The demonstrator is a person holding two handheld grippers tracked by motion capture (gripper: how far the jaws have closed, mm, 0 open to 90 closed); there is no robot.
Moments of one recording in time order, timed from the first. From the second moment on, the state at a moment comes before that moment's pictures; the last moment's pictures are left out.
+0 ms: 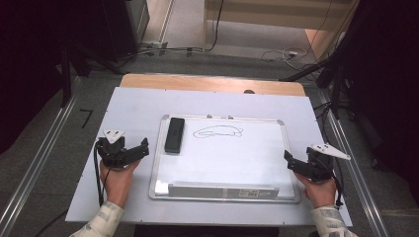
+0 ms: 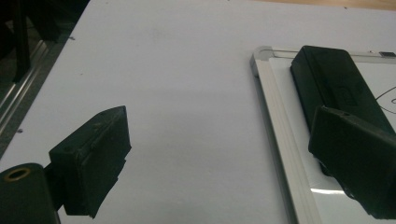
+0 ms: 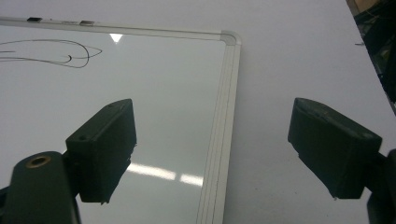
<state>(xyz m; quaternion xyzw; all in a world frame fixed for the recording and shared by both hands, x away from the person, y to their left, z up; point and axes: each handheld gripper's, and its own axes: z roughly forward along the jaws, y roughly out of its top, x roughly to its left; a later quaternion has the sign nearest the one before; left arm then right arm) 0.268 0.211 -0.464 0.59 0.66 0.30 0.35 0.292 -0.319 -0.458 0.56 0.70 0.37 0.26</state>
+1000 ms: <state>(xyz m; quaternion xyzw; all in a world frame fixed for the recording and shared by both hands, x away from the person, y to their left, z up) 0.334 0.147 -0.469 0.64 0.62 0.27 0.36 0.292 -0.319 -0.460 0.56 0.70 0.36 0.26</state>
